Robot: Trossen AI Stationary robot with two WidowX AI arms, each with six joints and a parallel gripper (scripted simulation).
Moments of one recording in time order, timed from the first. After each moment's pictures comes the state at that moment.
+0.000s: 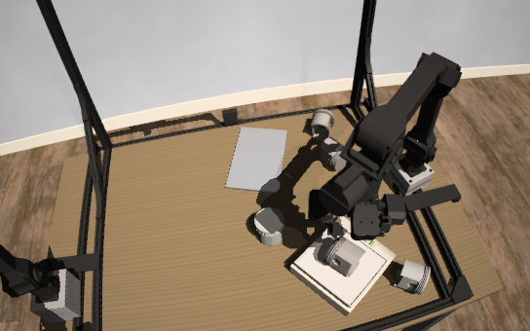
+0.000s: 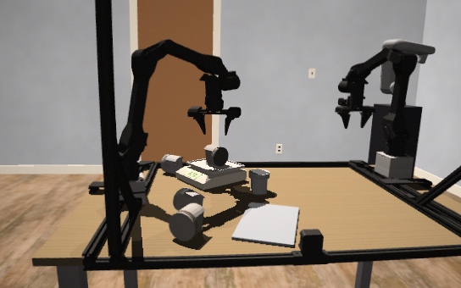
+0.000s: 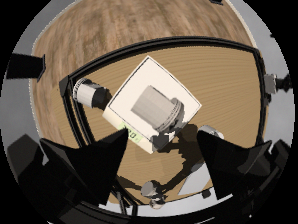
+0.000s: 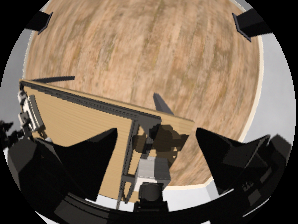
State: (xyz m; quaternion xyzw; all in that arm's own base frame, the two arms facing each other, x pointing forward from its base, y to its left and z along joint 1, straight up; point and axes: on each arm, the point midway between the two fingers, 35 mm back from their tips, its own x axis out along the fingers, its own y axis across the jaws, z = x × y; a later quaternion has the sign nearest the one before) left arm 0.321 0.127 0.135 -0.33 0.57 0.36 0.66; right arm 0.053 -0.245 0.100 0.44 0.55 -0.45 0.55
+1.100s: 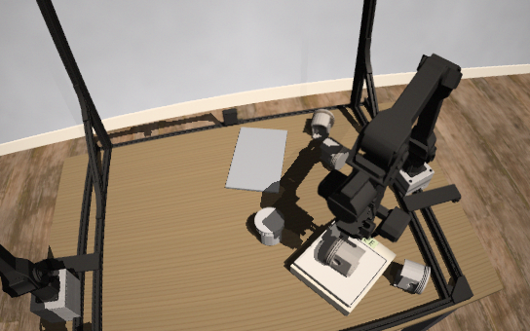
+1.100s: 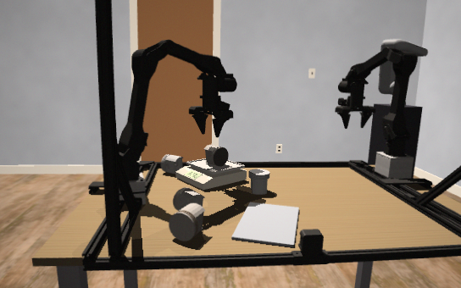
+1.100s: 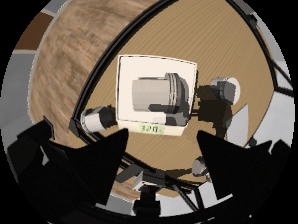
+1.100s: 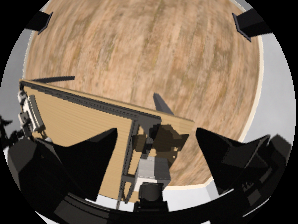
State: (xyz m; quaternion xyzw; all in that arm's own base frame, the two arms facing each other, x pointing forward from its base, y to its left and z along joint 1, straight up) left arm 0.302 0.124 0.133 -0.14 0.69 0.15 0.69; right arm 0.053 -0.245 0.100 0.44 0.55 -0.45 0.55
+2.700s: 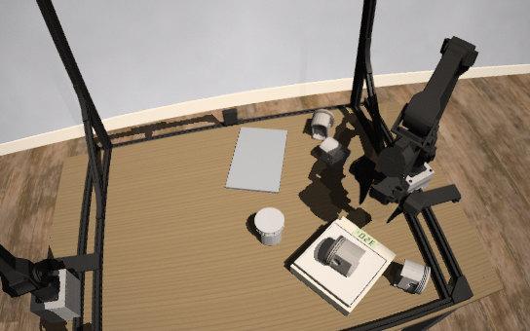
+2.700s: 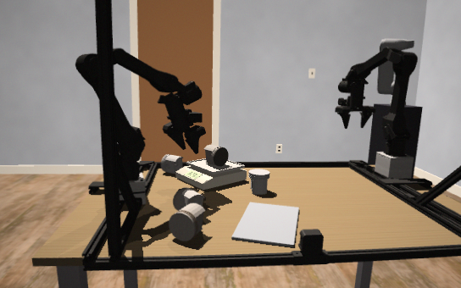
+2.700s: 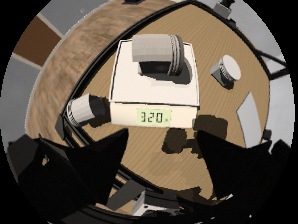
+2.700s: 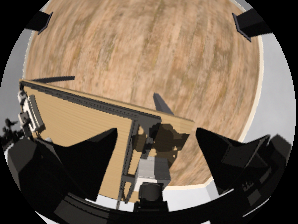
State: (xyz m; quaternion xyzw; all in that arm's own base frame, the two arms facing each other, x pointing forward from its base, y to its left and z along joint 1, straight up) left arm 0.211 0.090 0.083 -0.10 0.55 0.15 0.81; right arm 0.053 -0.245 0.100 0.44 0.55 -0.45 0.55
